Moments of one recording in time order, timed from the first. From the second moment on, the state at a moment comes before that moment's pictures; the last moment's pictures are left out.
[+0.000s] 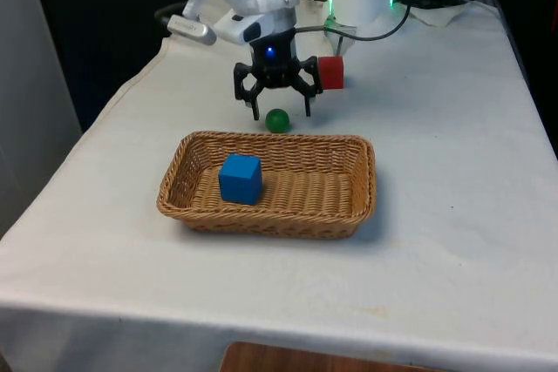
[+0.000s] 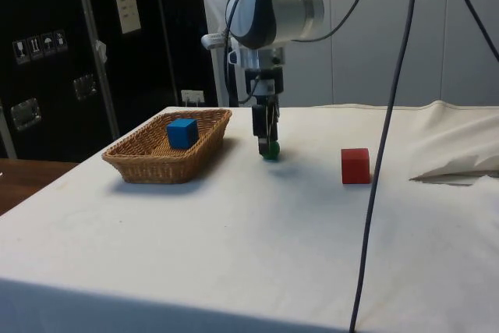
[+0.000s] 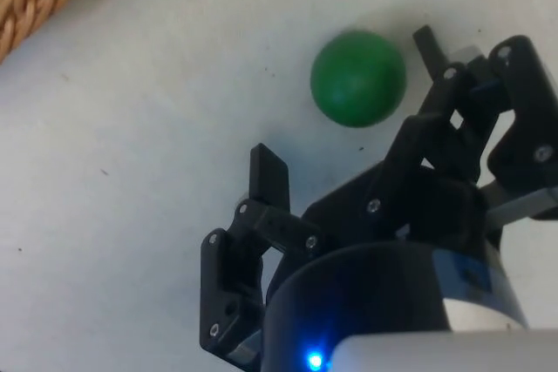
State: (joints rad) arm 0.13 0.42 -0.35 -2.27 0.41 2.63 -0.67
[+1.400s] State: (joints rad) arm 0.13 0.48 -0.34 -2.27 0.41 2.67 -0.67
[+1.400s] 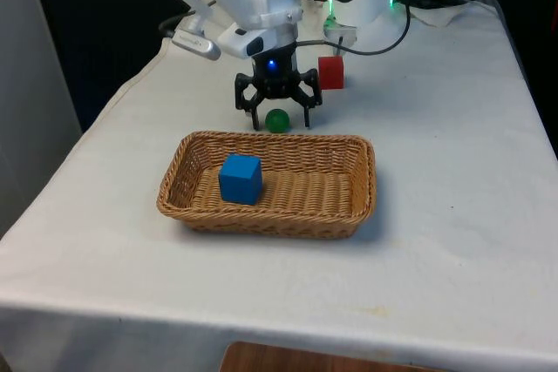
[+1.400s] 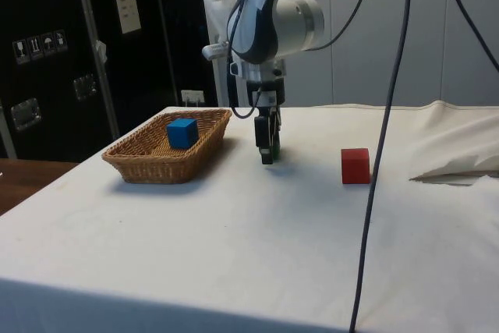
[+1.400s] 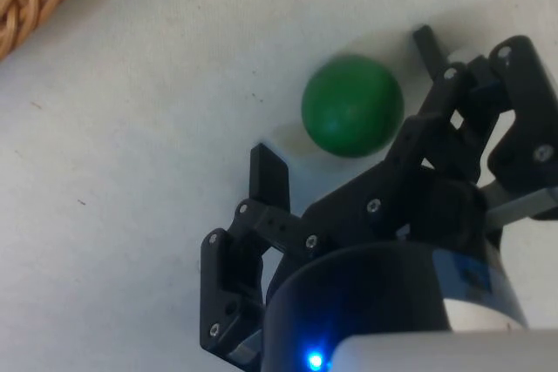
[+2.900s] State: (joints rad) arm 0.13 0.47 -0.34 -2.27 0.41 2.67 -0.67
